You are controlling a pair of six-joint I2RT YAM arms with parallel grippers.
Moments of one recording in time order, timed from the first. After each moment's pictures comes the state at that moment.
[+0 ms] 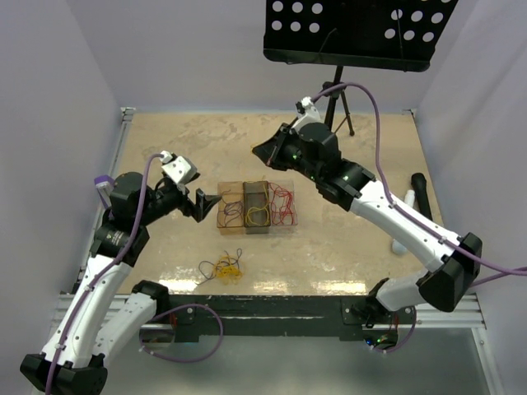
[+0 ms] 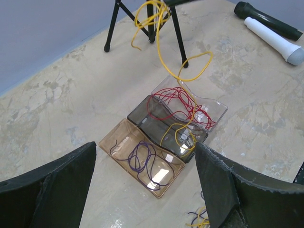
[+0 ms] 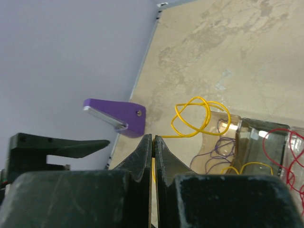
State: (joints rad) left arm -0.27 0.73 0.83 -0.32 0.52 0.14; right arm 0.77 1.40 1.39 -0.22 0.07 0.80
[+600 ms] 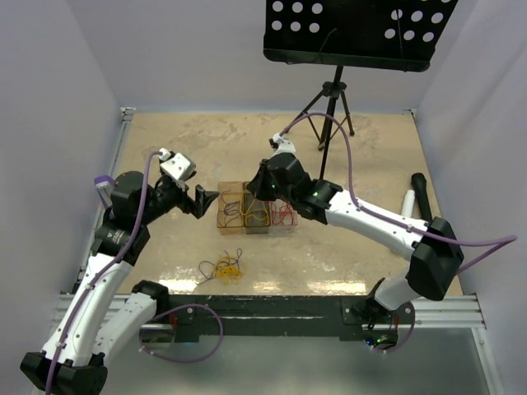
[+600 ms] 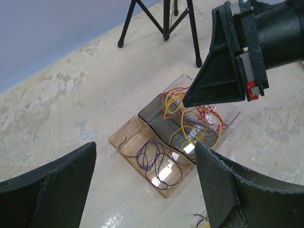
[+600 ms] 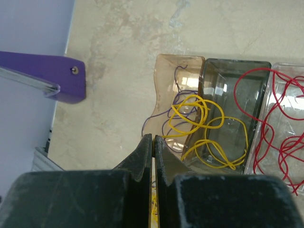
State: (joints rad) left arm -0.27 0.74 0.83 -0.31 0.45 0.12; right arm 0.87 1.50 1.22 -0.21 0.18 0.78
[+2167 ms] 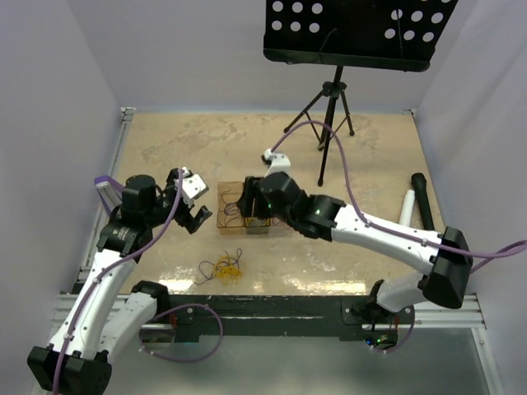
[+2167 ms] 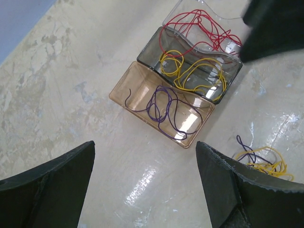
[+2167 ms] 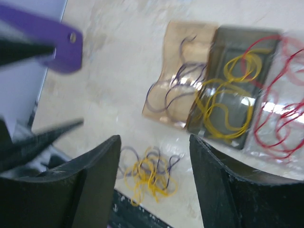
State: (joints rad) left arm -0.23 0.76 0.77 -0.49 0.50 0.48; right arm 1.03 1.43 1.22 -0.34 0.34 0.75
